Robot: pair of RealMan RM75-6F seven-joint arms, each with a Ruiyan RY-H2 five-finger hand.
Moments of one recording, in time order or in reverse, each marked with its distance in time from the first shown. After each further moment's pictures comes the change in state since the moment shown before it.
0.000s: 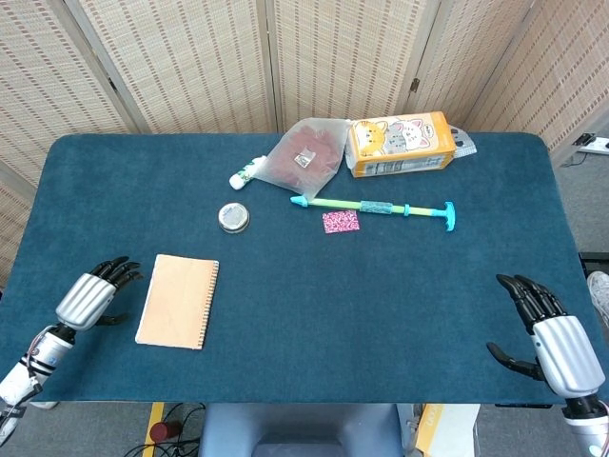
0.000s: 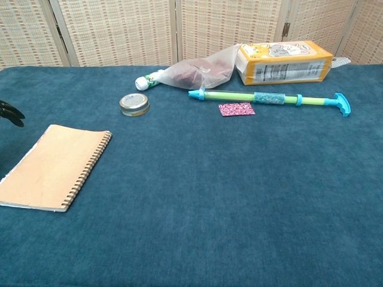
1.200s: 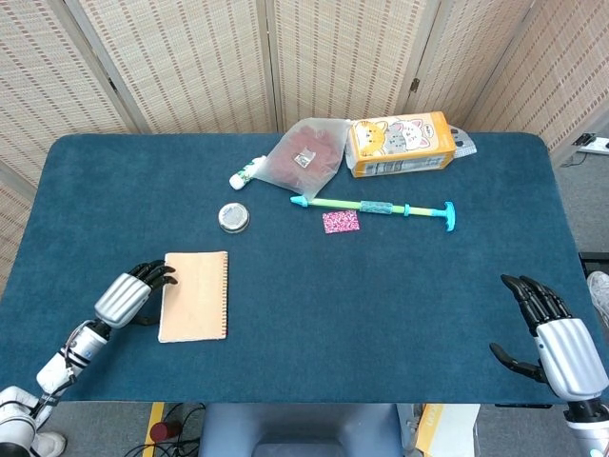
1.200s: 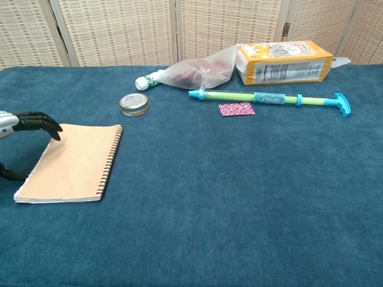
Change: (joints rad) left arm -0.071 -0.119 0.062 0.062 -0.015 -0.005 -0.064; right arm -0.022 0.005 0.006 -0.030 0.007 0.011 -0.040
